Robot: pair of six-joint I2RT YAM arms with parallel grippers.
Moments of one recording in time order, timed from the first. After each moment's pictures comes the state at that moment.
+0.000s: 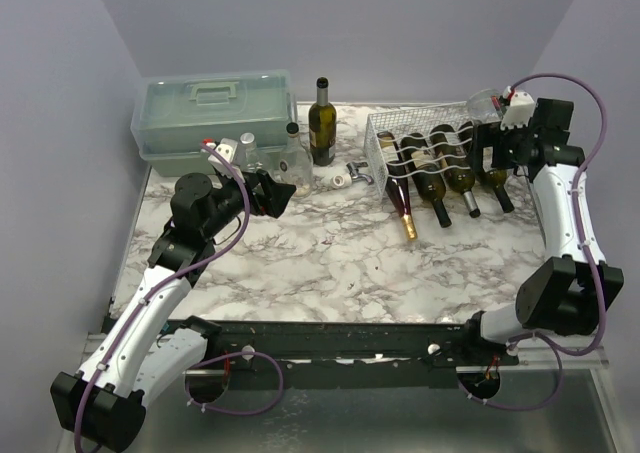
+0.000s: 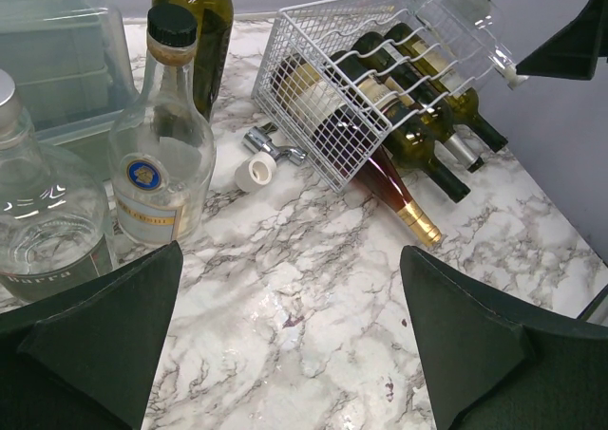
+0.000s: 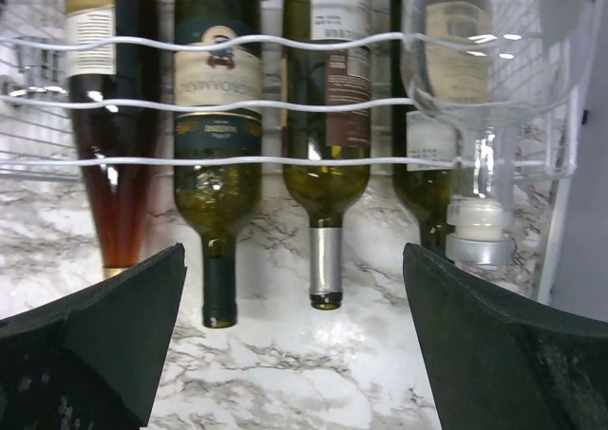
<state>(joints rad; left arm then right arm) -0.36 0.84 0.79 -0.06 0.29 -0.32 -0.20 1.44 1.38 -0.66 -0.34 -0.25</state>
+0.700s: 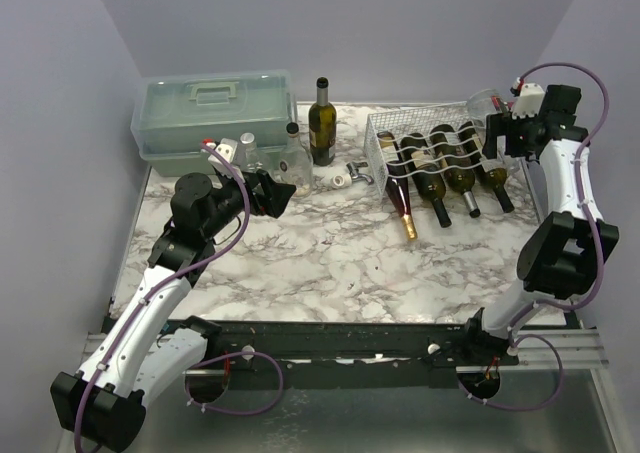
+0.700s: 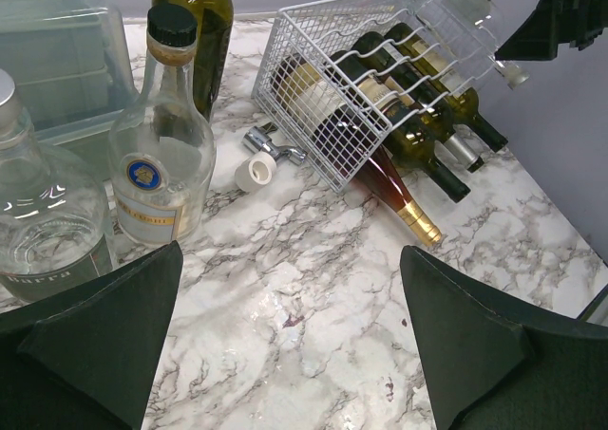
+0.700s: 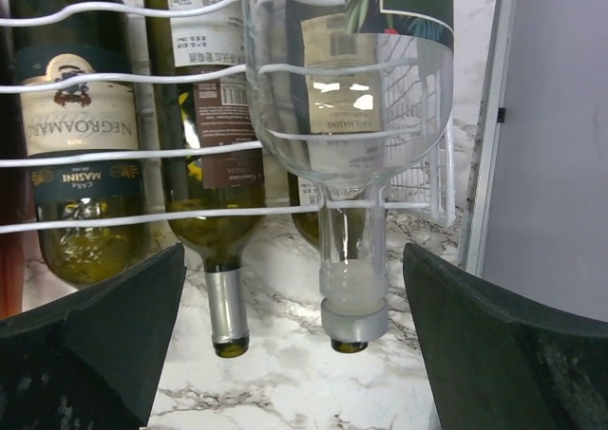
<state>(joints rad) -0.36 0.84 0.79 -0.06 0.29 -0.32 -0.29 1.69 1.56 -0.65 -0.27 -0.33</state>
